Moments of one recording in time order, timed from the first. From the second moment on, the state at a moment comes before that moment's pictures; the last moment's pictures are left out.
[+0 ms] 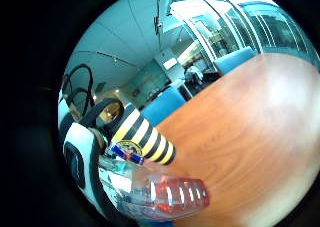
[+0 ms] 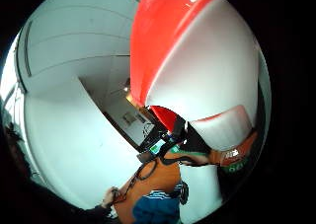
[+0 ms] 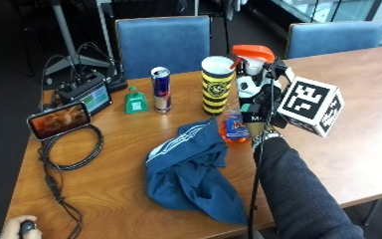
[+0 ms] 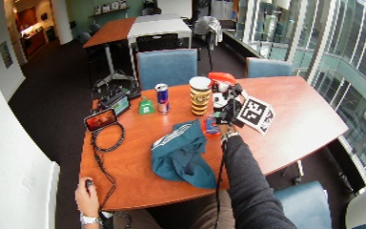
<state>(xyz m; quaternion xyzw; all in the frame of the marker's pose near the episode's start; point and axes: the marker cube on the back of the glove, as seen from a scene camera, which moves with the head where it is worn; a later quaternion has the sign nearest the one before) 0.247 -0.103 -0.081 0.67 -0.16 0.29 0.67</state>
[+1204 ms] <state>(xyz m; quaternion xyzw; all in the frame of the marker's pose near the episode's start) 0.184 -0.104 -0.132 0.37 0.13 0.11 0.91</state>
